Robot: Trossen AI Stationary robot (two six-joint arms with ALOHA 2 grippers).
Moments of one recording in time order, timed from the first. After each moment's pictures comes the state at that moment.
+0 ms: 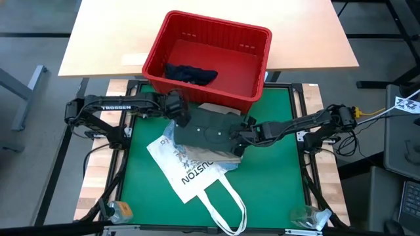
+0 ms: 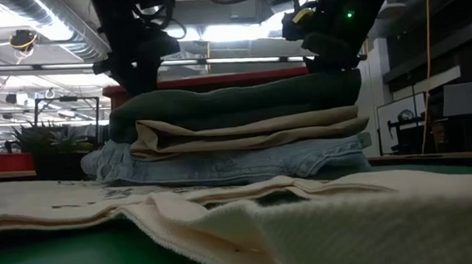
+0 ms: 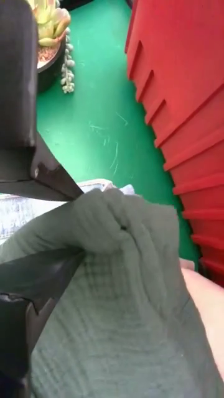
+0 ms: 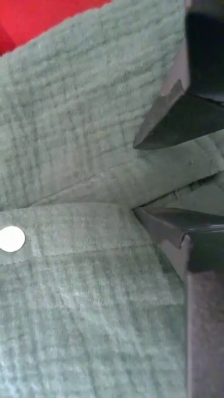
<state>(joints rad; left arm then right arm) 0.23 1.39 1.11 -0.93 -0.41 -0.69 0.14 1.59 1.09 -0.63 0.43 0.39</state>
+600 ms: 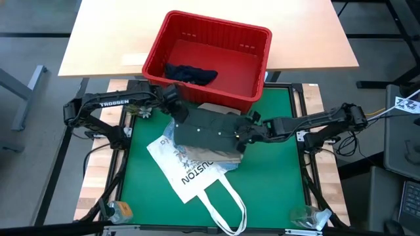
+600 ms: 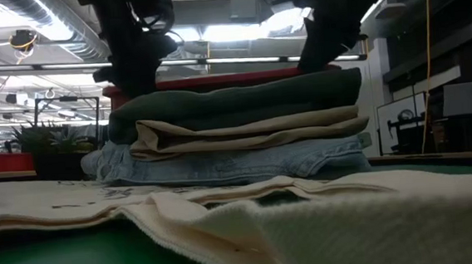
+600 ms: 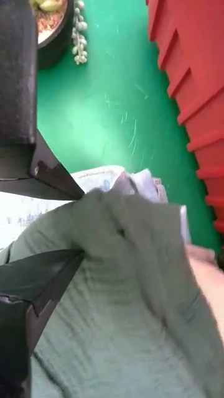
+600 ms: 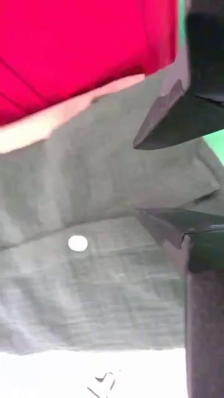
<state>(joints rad) 0.37 1.37 1.11 -0.93 -0.16 -0.62 0.14 1.44 1.09 -0.62 0.46 0.39</state>
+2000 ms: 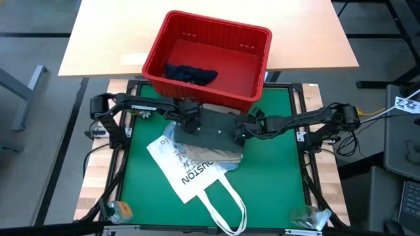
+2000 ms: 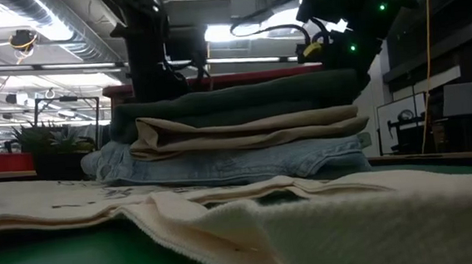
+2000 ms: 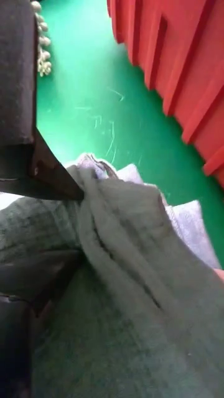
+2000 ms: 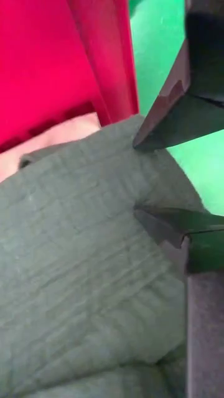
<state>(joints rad) 0.27 1.69 1.12 -0.83 -0.41 -0.57 0.02 1.53 0.93 -0.55 0.54 0.44</state>
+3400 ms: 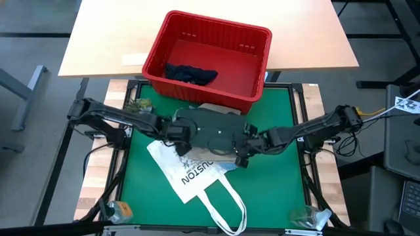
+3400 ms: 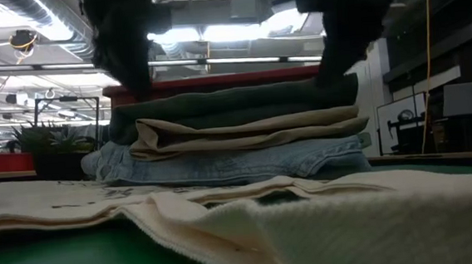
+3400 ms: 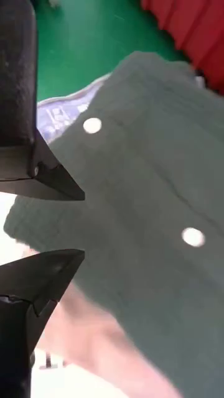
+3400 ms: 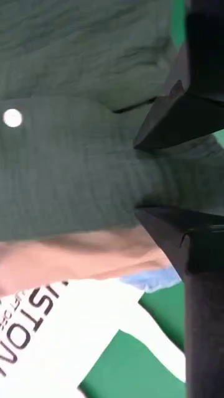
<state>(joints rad) -0.11 1.44 1.11 -0.90 -0.35 -0.69 0.25 1.51 1.10 -0.66 0.30 0.44</state>
